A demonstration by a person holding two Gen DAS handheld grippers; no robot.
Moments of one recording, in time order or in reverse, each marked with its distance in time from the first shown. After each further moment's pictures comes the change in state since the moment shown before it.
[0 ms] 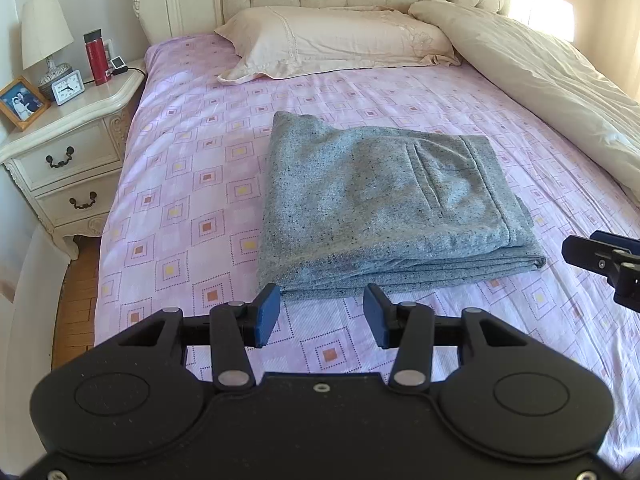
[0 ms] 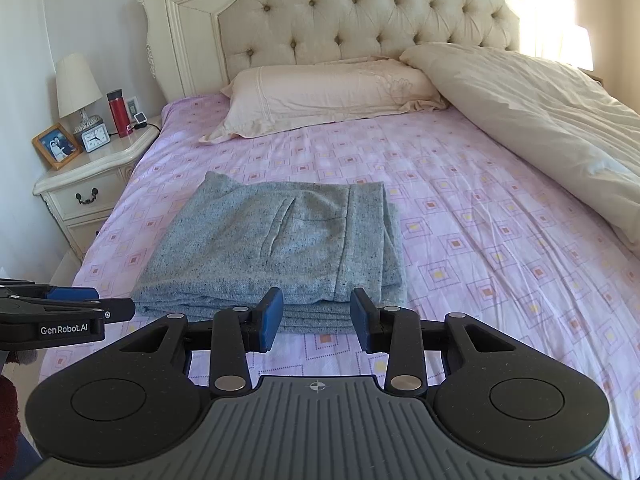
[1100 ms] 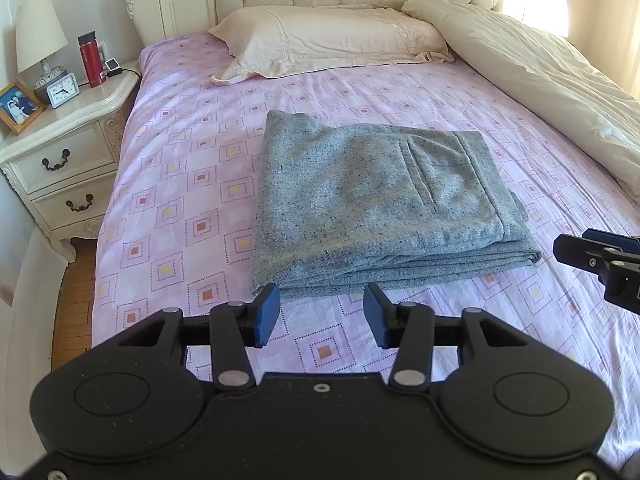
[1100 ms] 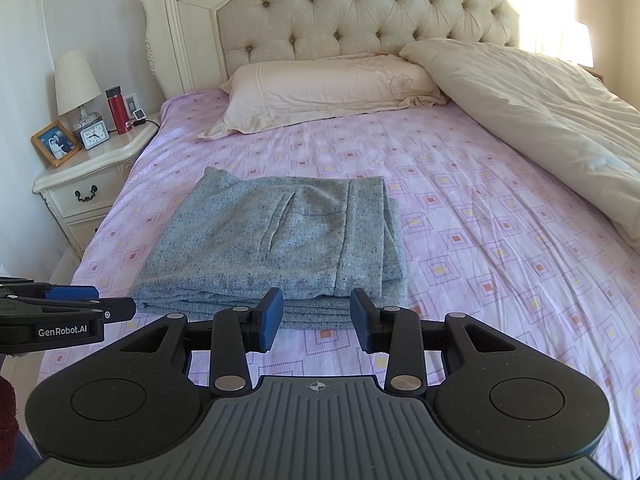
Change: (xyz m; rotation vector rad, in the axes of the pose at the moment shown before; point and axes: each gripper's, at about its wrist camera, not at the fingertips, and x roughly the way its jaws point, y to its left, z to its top) left arm 0.000 -0.003 -0.001 0.013 0.004 -0.006; right arm 0.001 -0.002 -0.001 -0.003 0.012 0.005
